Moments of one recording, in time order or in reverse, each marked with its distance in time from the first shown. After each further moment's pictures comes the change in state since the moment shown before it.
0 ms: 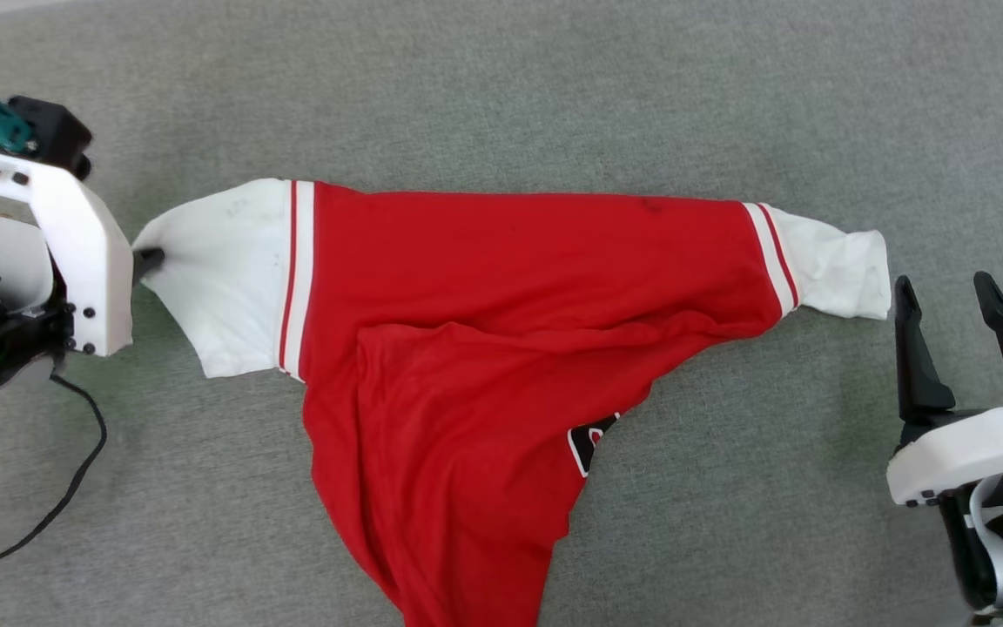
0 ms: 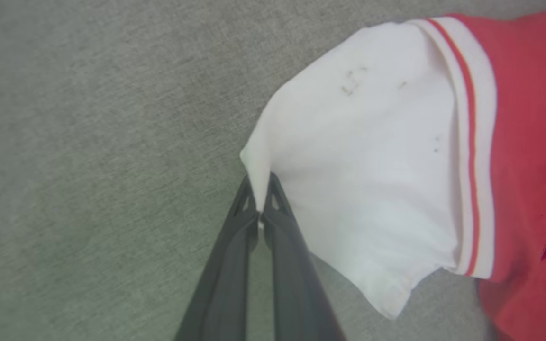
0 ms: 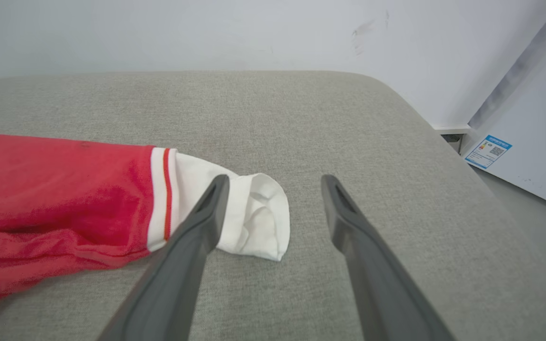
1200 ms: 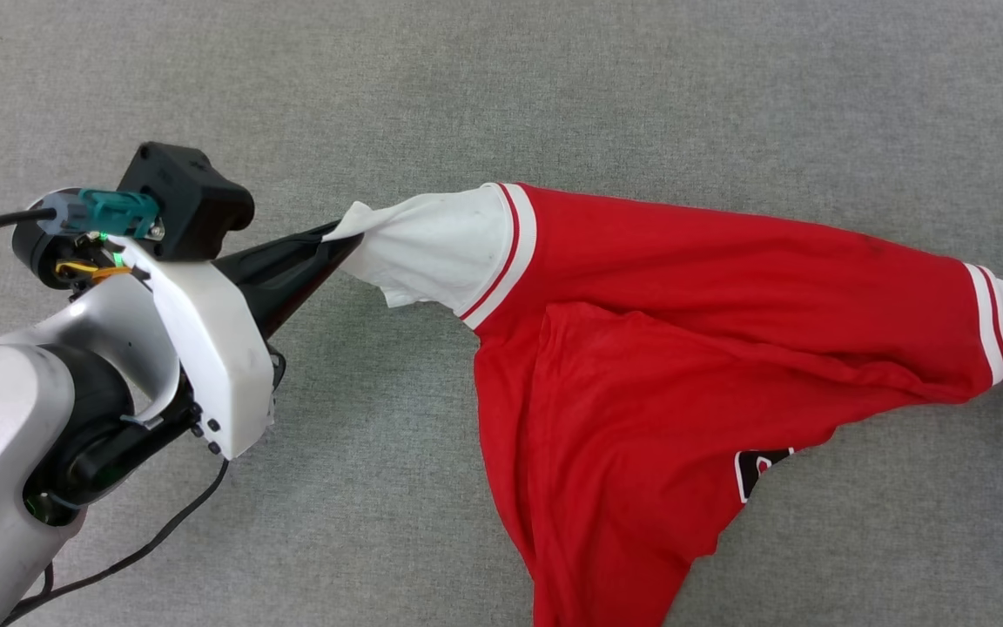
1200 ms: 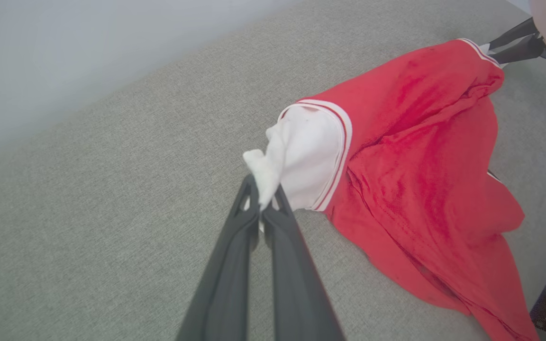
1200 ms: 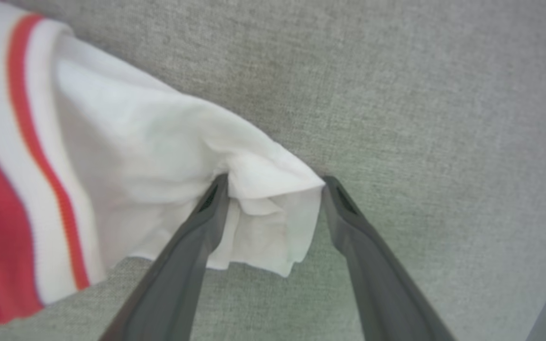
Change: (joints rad) left arm 0.123 0.073 -0.075 -0.617 0.021 0.032 -0.327; right arm -0.277 -0.500 0.198 0.265 0.247 -0.001 0.944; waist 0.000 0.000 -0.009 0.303
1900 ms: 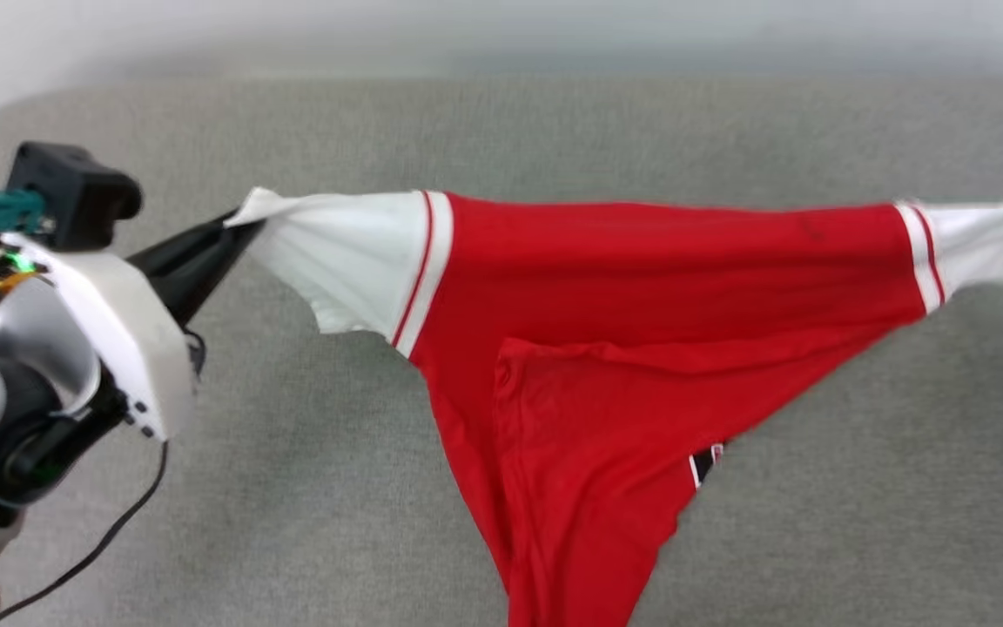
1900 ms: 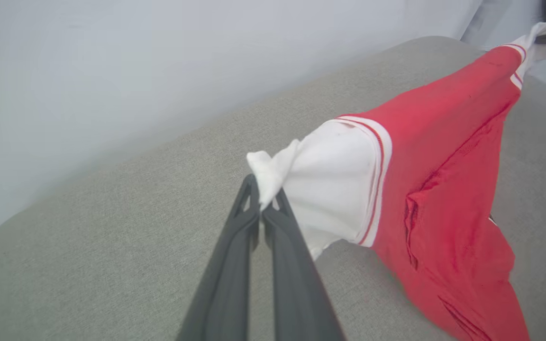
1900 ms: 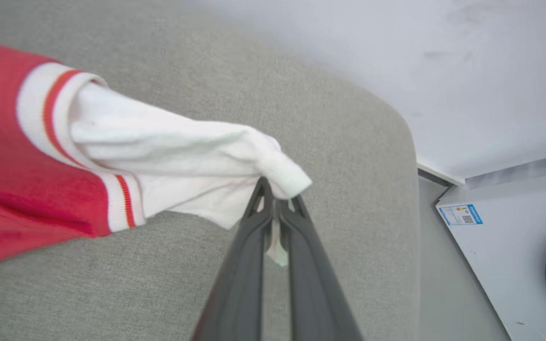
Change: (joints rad) left arm 0.073 0.044 0.071 0.091 -0.033 0.050 -0.093; right arm -0.094 -0.082 0.128 0.010 0.002 0.001 -0.337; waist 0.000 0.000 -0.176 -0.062
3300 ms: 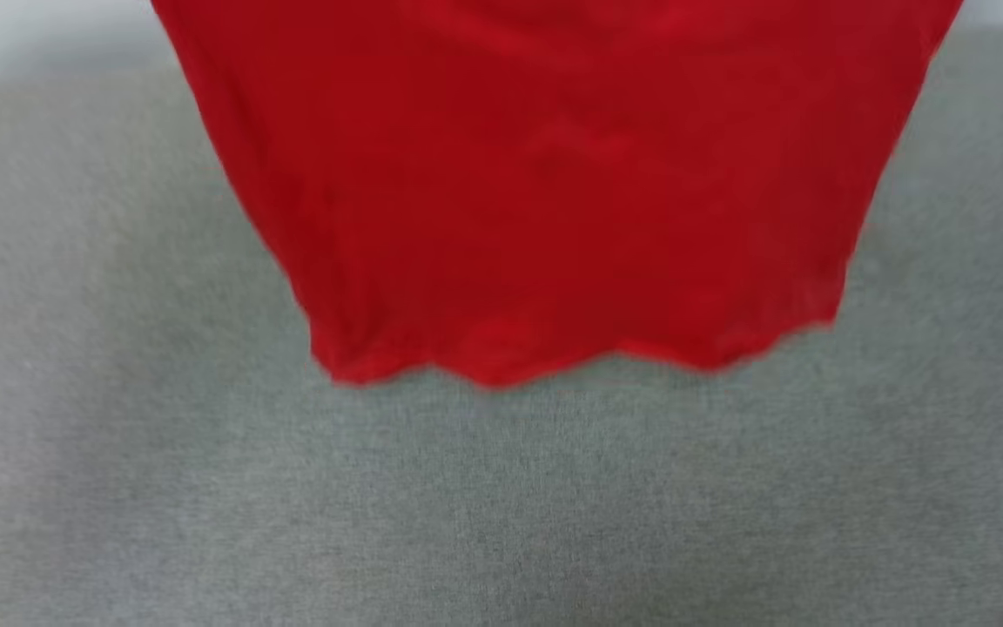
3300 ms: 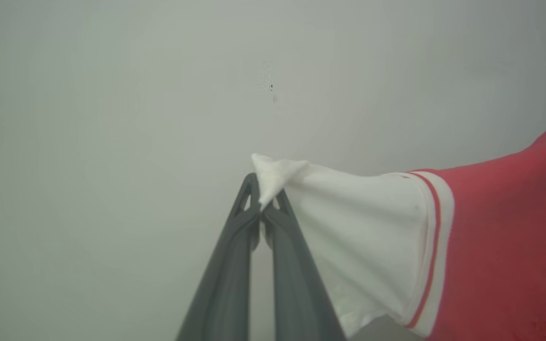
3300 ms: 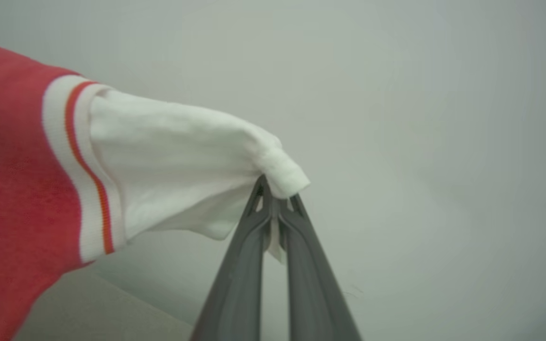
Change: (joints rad) left arm -0.302 0.114 0.292 0.035 -0.008 0.031 -0.243; right arm -0.478 -0.038 0.055 -0.179 -0.002 0.000 -0.347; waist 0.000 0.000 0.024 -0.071
